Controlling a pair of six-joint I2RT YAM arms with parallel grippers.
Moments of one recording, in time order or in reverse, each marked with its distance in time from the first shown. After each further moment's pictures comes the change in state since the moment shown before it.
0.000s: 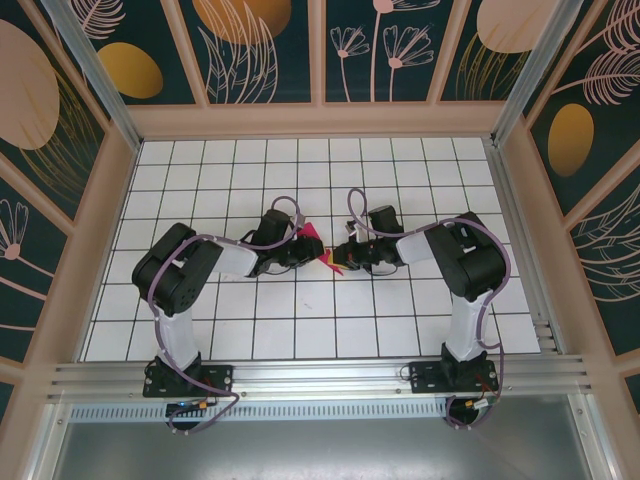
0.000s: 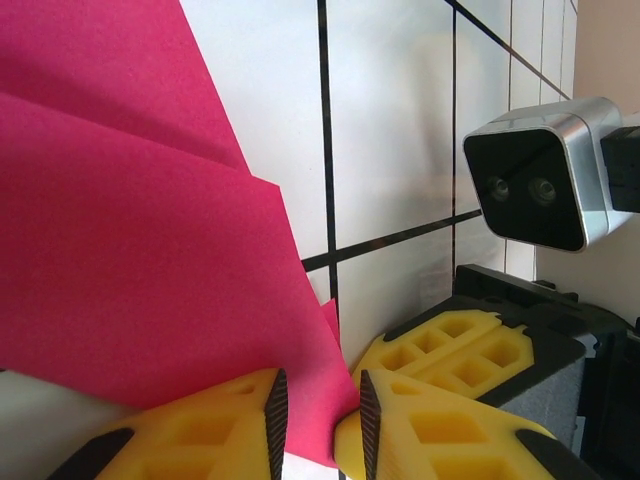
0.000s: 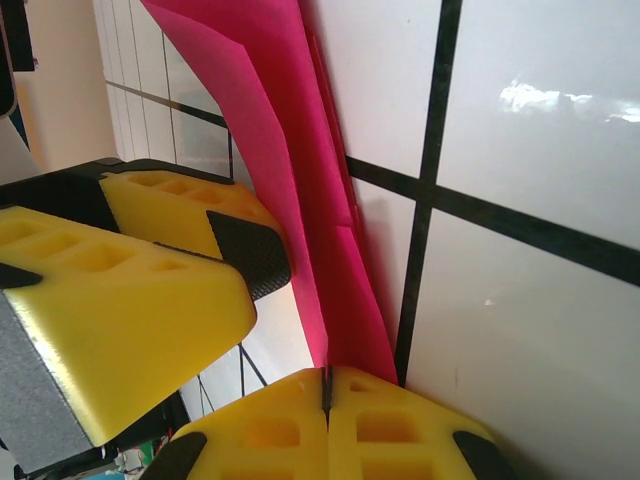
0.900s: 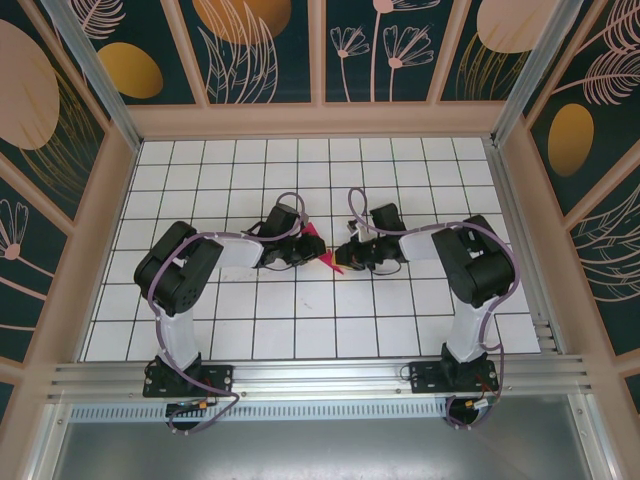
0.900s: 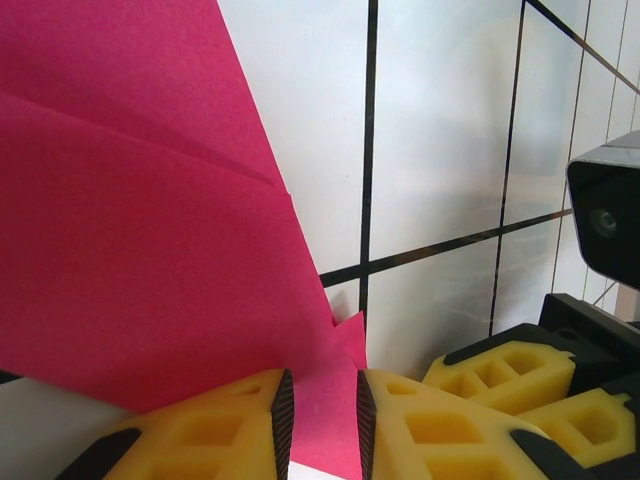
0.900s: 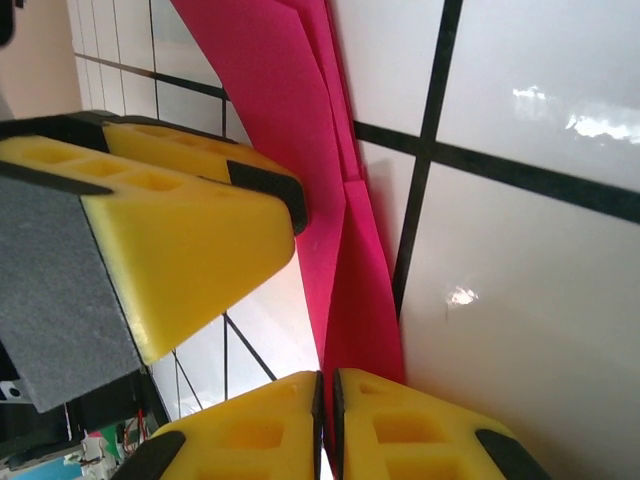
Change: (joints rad) left arm -0.015 0.009 0.116 -0.242 -0.068 0.021; right arm -0.005 -0.063 0.018 -0.166 0.027 -0.127
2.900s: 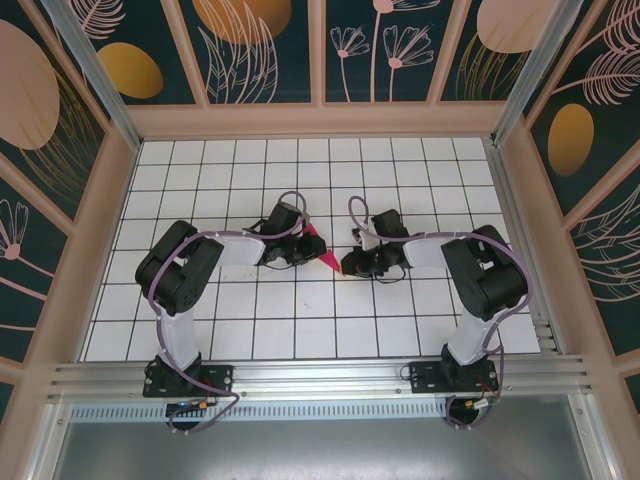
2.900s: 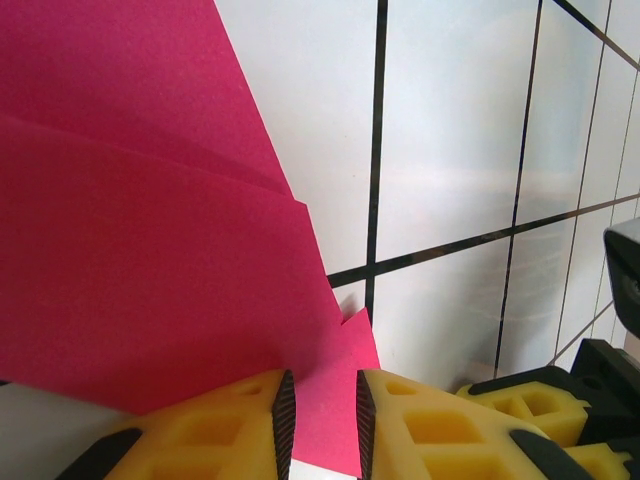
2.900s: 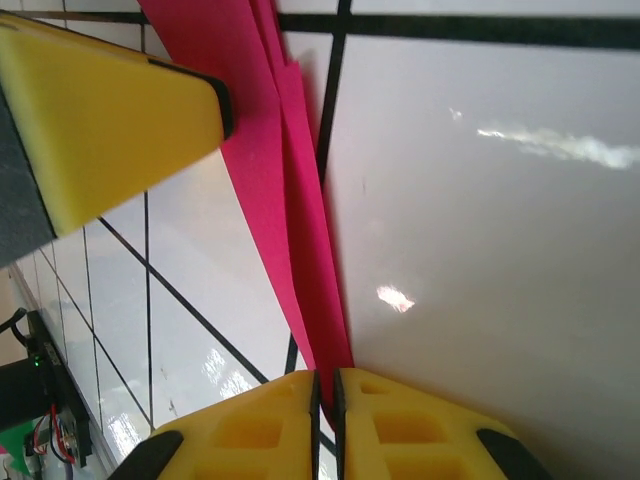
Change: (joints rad) left arm -0.005 0.007 0.033 -0.058 -0.012 0.012; right arm 0.023 -0.112 -0.061 -0.142 0.152 -0.106
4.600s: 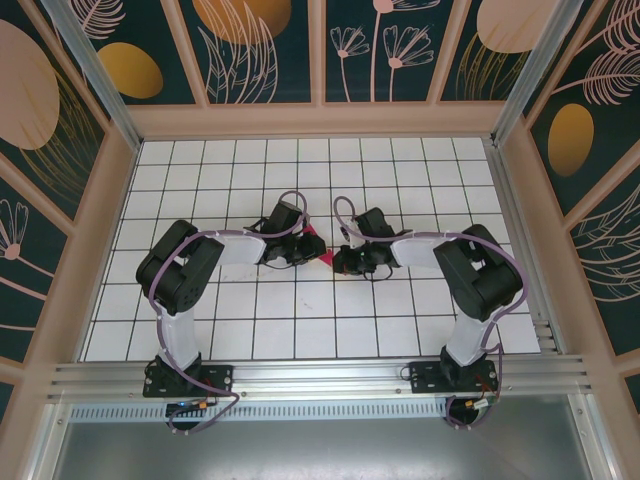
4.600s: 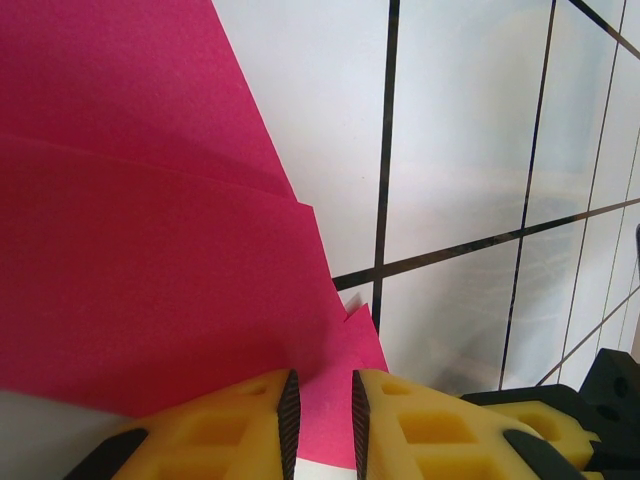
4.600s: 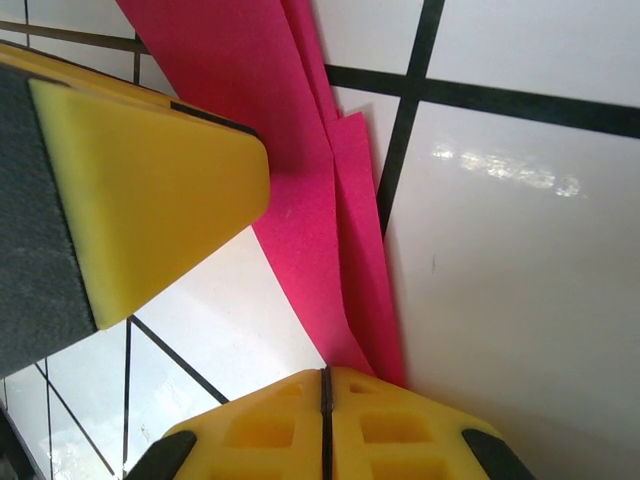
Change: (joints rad) left arm 0.000 0.006 0.017 -0.031 -0.008 0.003; right arm 0.096 0.027 0.071 -0.016 0.162 0.036
